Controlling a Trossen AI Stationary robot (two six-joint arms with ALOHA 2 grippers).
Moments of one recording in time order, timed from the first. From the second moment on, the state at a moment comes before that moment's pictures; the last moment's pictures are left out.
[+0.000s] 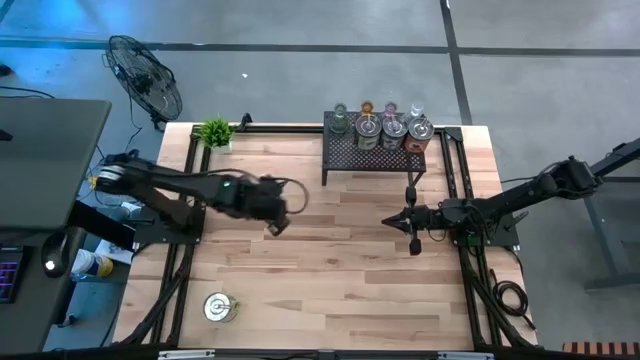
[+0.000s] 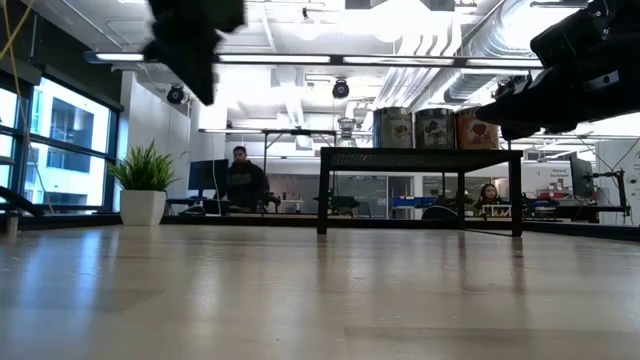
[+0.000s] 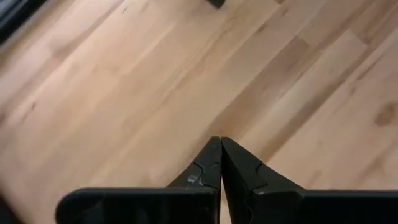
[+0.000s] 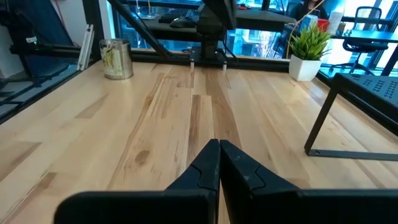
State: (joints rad) left arm -0.16 1.43 1.26 -1.08 -0.43 -0.86; right arm 0.20 0.86 0.03 0.69 0.20 -0.03
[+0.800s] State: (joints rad) left arm -0.72 1.57 1.43 -1.18 0.01 -1.68; right arm 0.20 0.86 0.03 0.70 0.19 -0.02
